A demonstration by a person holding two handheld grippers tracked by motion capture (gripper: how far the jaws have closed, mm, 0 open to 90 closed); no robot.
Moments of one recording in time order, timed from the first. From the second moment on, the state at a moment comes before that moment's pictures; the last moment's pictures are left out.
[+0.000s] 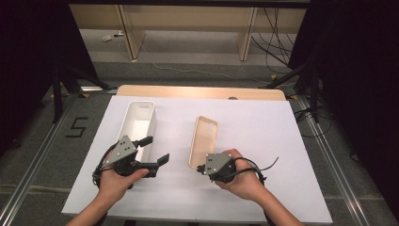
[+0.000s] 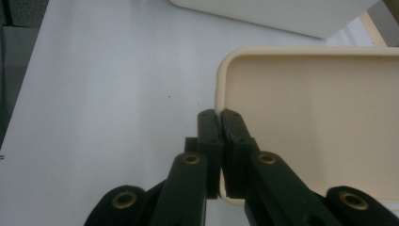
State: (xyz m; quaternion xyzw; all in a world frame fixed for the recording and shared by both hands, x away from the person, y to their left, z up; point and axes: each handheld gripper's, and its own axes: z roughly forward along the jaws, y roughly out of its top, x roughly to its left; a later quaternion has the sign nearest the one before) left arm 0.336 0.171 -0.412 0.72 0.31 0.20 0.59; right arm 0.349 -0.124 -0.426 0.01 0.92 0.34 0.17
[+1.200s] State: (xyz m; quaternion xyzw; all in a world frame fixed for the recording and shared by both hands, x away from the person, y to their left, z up) left arm 0.389 0.124 -0.397 0.75 0.34 0.18 0.54; right arm 0.347 -0.114 -0.424 -0.01 0.92 0.34 0.18
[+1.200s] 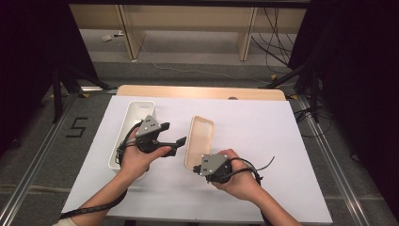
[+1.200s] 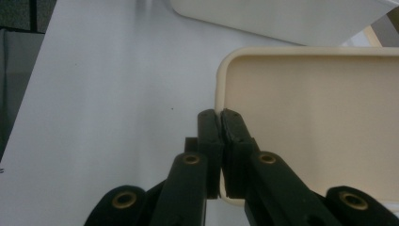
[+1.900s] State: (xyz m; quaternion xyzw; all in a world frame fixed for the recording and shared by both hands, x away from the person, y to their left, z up) left arm 0.409 0.108 -0.399 0.76 0.38 0.13 0.52; right arm 0.343 -0.105 -0.424 -0.02 0.92 0.34 0.18
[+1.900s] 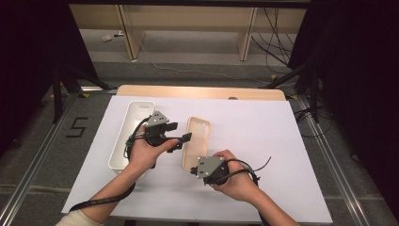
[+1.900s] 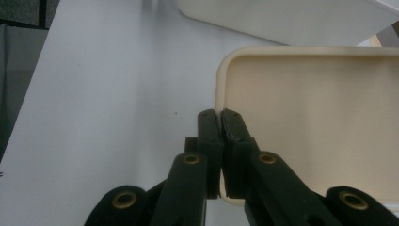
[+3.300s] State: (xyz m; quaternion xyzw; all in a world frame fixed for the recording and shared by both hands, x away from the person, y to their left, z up) left arm 0.417 0.111 -0.399 0.74 0.41 0.08 0.52; right arm 0.336 -0.094 -0.429 -0.06 0.93 0.30 0.19
